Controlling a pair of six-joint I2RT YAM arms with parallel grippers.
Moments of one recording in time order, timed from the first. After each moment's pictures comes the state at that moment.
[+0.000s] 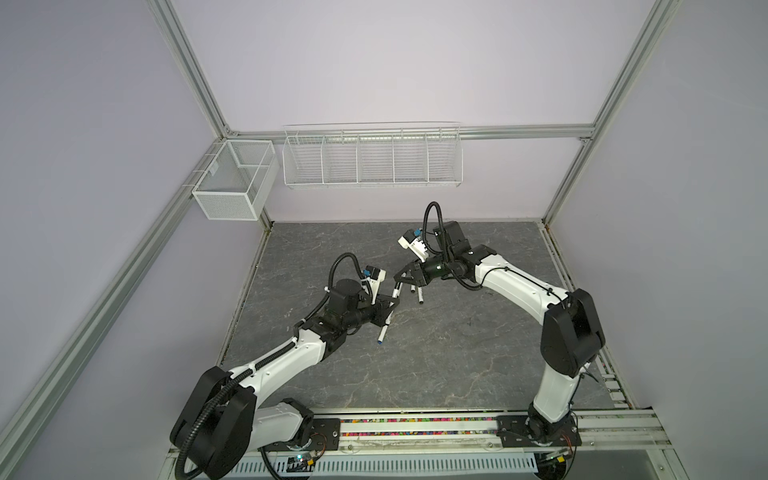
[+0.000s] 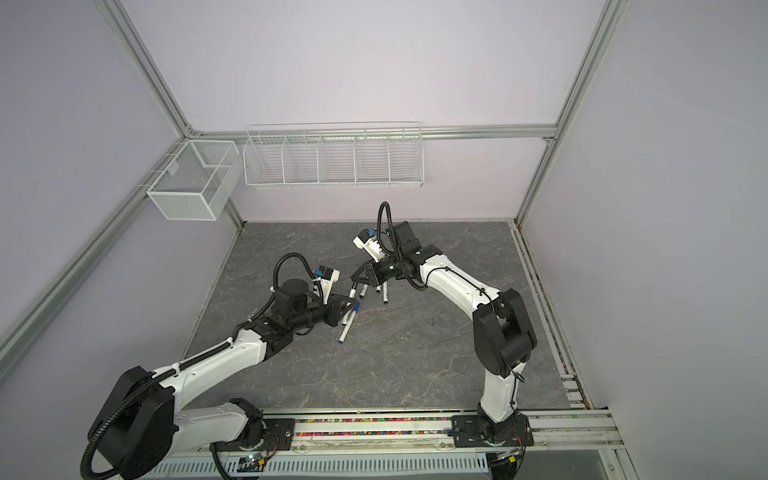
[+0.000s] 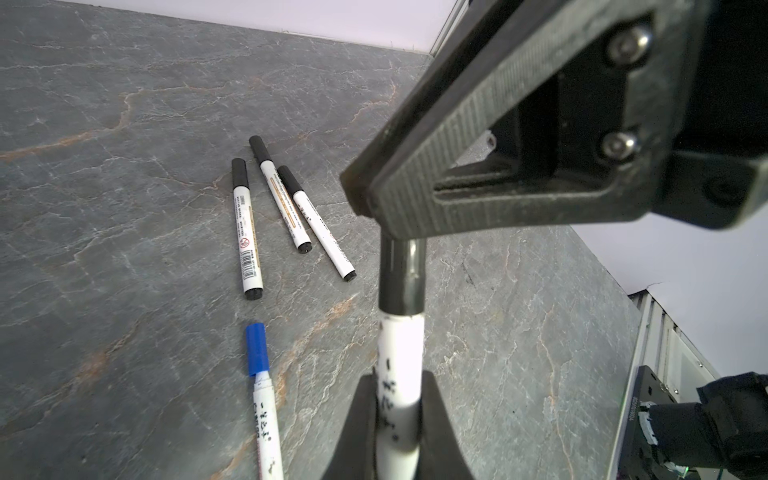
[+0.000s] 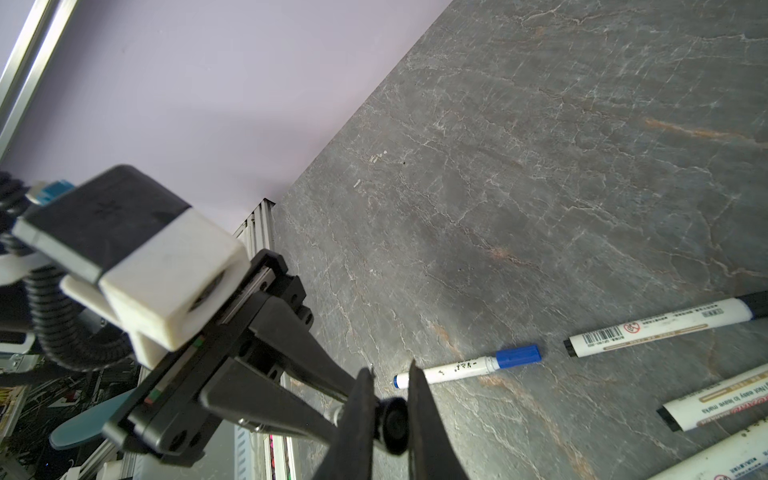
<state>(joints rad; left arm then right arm) -0.59 1.24 0.63 0.17 0.34 -0.33 0.58 1.84 1.51 -0.47 -0.80 0.09</state>
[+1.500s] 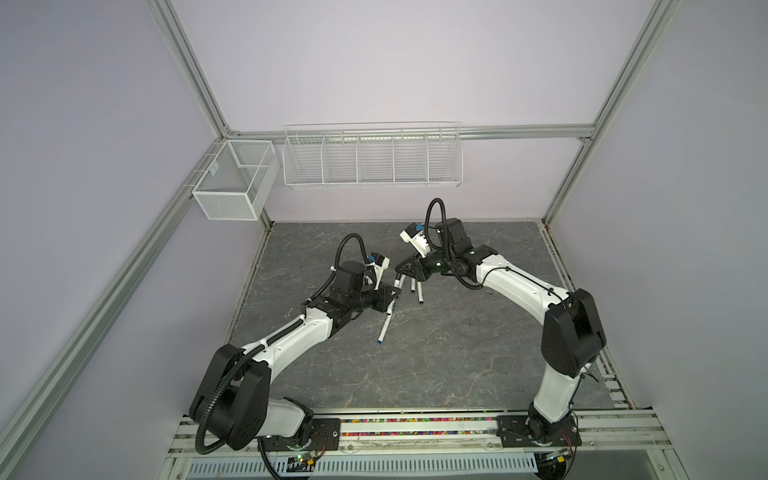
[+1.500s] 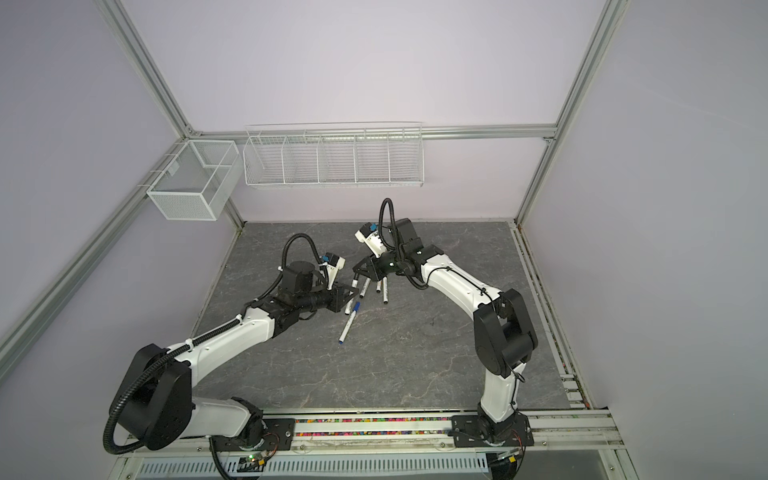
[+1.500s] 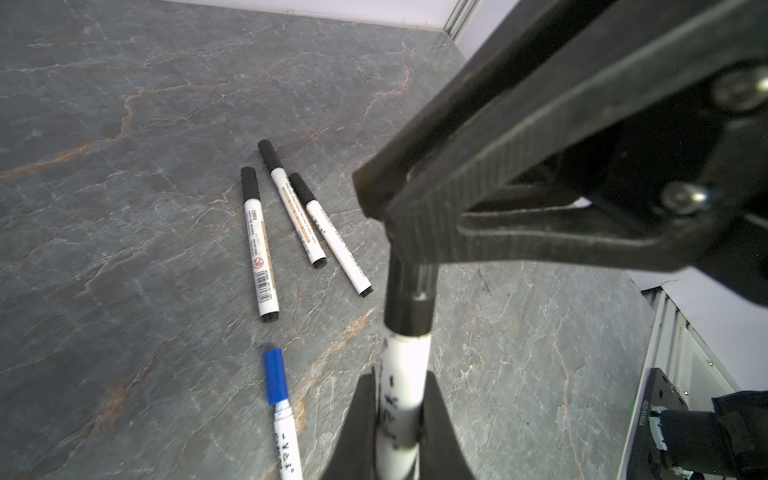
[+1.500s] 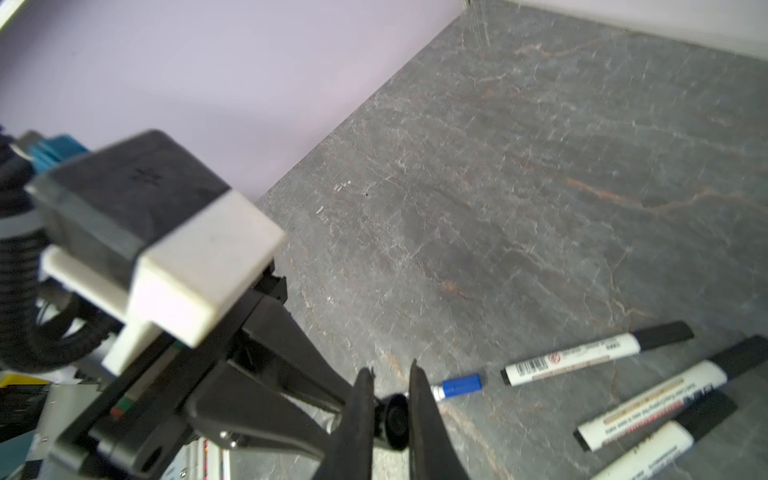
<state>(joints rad) -0.54 1.38 0.82 0.04 0.41 -0.27 0.56 1.82 1.47 -0.34 -0.72 0.09</state>
